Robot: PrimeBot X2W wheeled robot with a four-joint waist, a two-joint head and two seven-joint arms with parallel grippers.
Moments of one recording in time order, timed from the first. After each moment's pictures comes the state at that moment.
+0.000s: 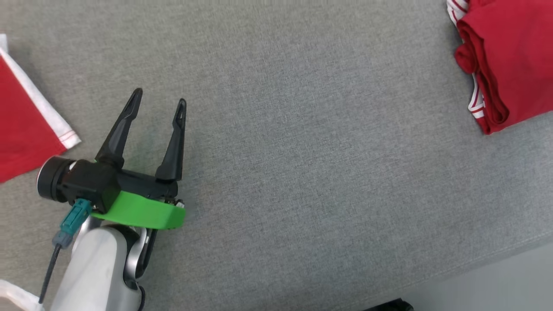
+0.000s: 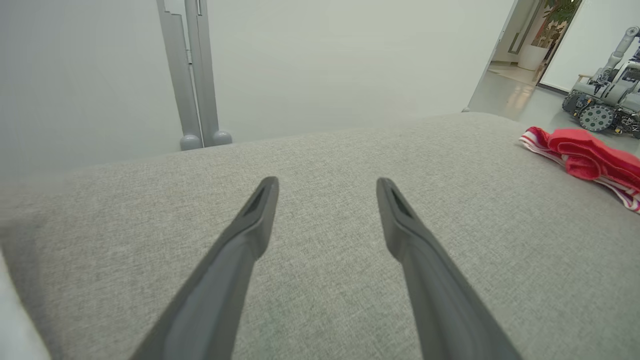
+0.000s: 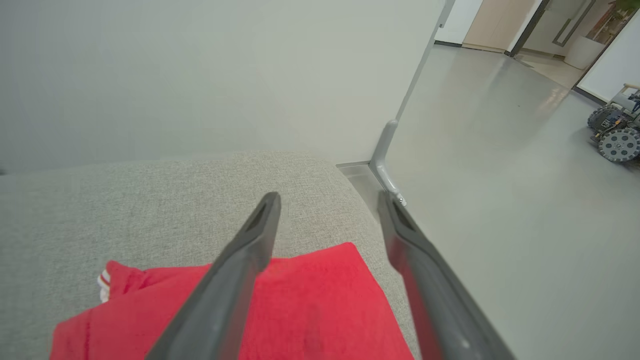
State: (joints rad) left arm -0.33 0.22 -0.24 -0.02 -0.26 -0.10 -0.17; right arm -1.07 -0.63 0.36 1.00 0.66 0.13 -0.26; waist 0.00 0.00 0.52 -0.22
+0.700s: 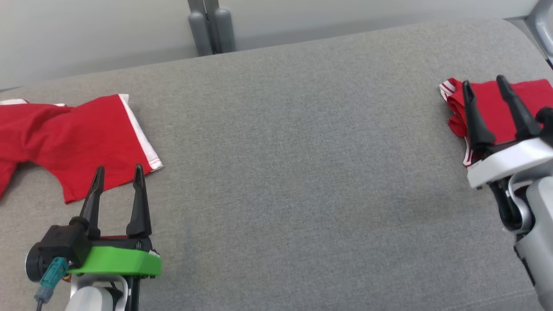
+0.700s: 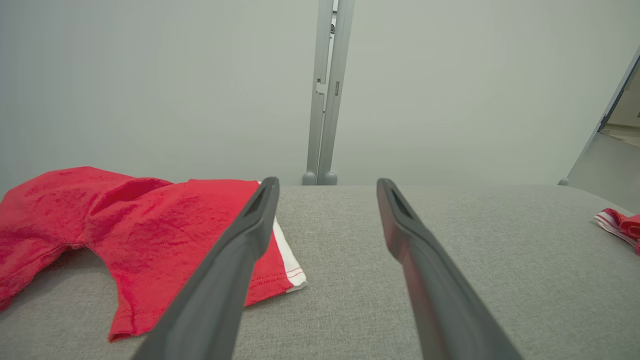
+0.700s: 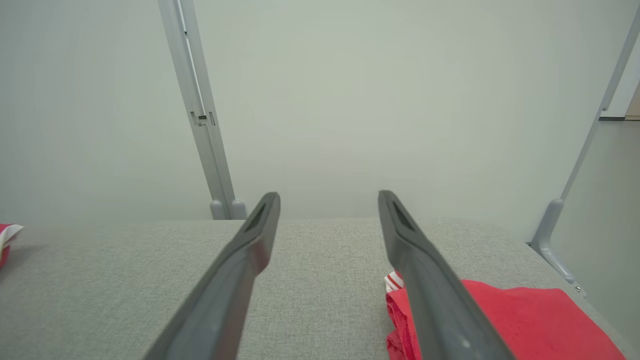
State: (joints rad) left arm -0.11 0.18 -0.10 0.08 -0.35 -0.03 -0.26; right arm -0.48 -0.43 0.21 0.37 0.51 0.13 -0.26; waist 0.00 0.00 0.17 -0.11
